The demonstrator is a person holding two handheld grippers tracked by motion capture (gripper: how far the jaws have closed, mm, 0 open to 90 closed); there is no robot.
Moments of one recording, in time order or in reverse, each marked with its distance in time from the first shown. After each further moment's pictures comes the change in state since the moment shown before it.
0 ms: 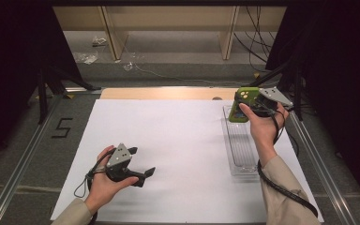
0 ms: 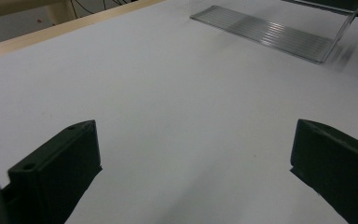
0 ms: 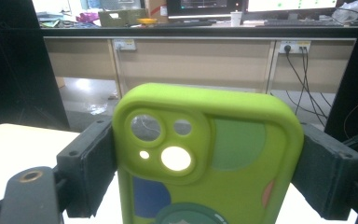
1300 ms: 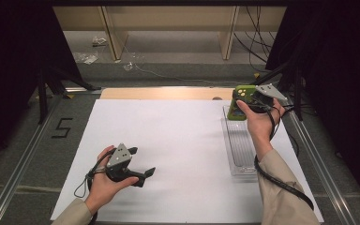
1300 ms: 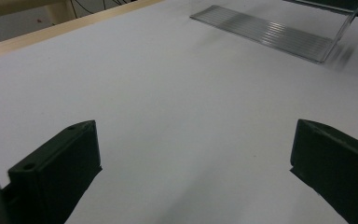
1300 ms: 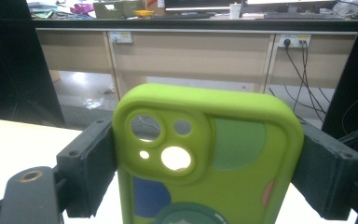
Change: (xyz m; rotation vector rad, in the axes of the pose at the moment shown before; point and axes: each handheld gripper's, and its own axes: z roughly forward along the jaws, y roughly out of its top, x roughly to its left) left arm 0.000 0.000 0.000 0.000 0.000 0.000; right arm -0.001 -0.001 0.020 0.029 -0.010 -0.008
